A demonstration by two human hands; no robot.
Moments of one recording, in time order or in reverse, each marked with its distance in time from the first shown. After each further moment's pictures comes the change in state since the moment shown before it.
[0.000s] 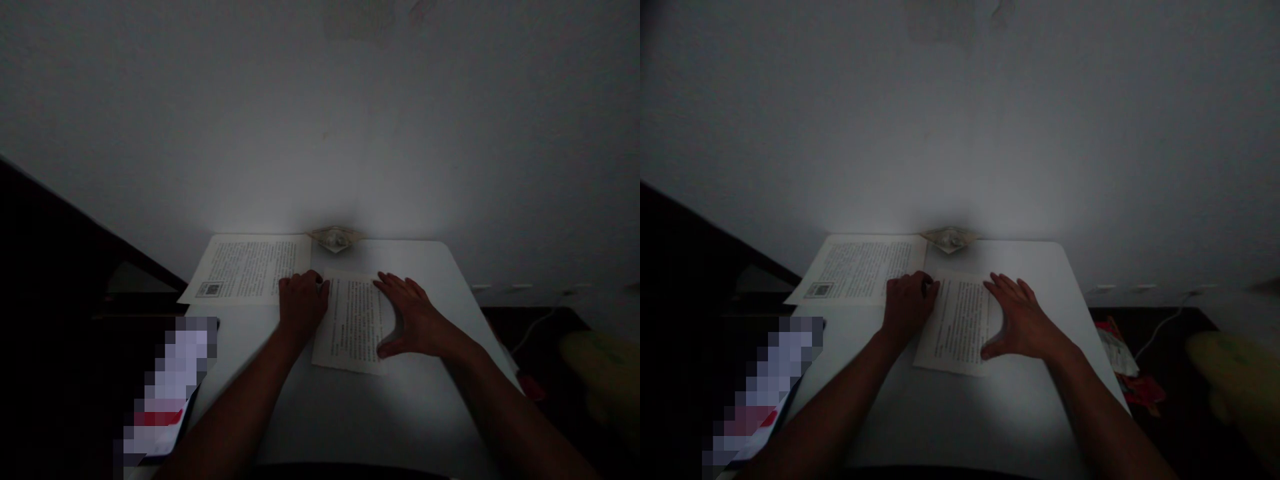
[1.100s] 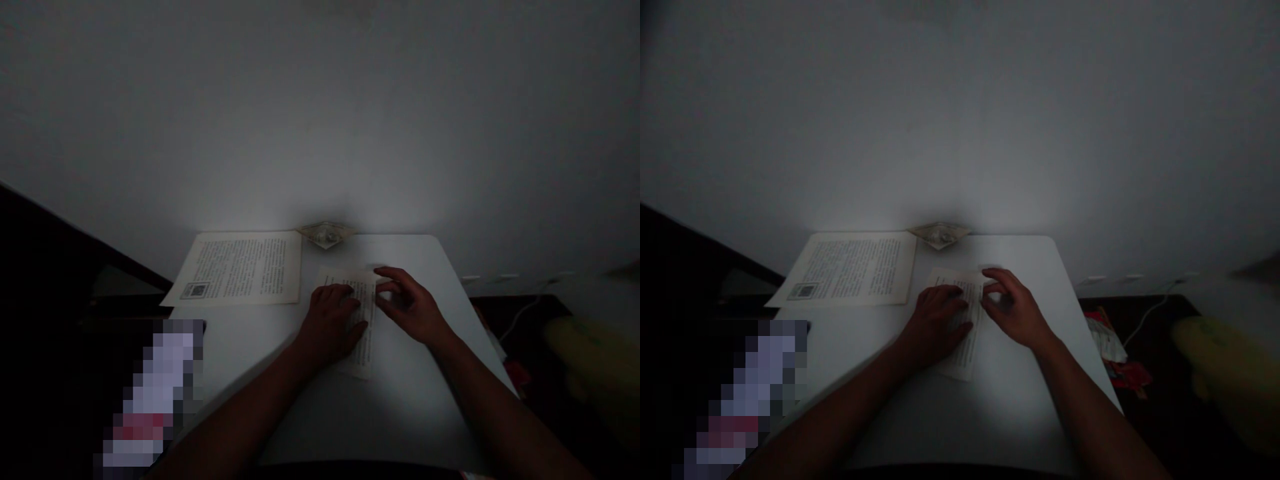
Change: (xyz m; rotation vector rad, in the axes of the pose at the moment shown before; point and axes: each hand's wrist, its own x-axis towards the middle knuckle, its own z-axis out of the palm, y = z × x) left_hand -0.032 0.038 0.012 -0.306 -0.139 0.456; right_hand 0.005 -0.003 0.007 0.599 0.424 0.042
